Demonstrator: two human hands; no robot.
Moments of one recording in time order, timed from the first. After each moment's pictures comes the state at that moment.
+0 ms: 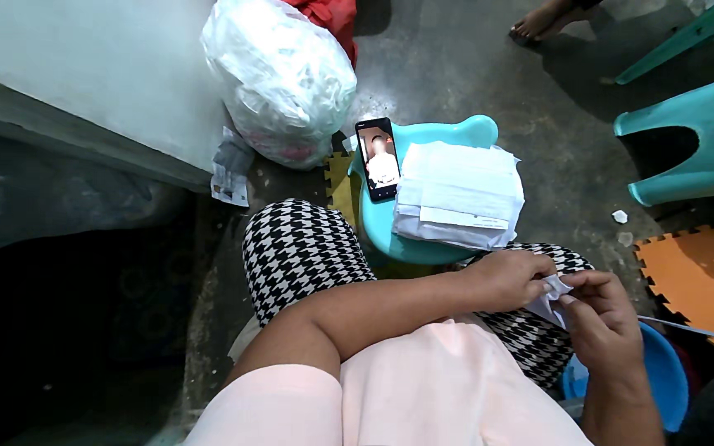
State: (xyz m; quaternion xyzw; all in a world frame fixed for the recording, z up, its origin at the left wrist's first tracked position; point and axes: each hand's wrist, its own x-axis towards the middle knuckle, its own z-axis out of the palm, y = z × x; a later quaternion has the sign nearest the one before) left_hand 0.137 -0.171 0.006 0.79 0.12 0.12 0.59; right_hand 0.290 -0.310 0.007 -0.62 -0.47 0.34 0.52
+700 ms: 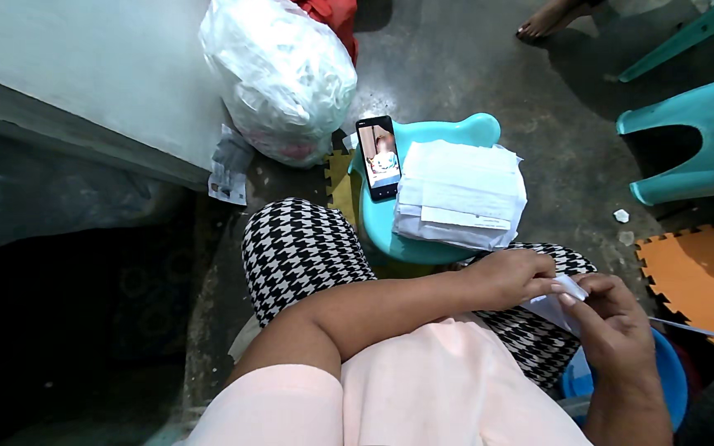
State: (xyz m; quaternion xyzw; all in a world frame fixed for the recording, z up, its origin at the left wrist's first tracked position) left_hand 0.137 -0.169 0.002 0.79 0.10 0.15 0.59; right_hand 0.297 -0.308 0.011 -0.60 -0.50 0.35 0.52
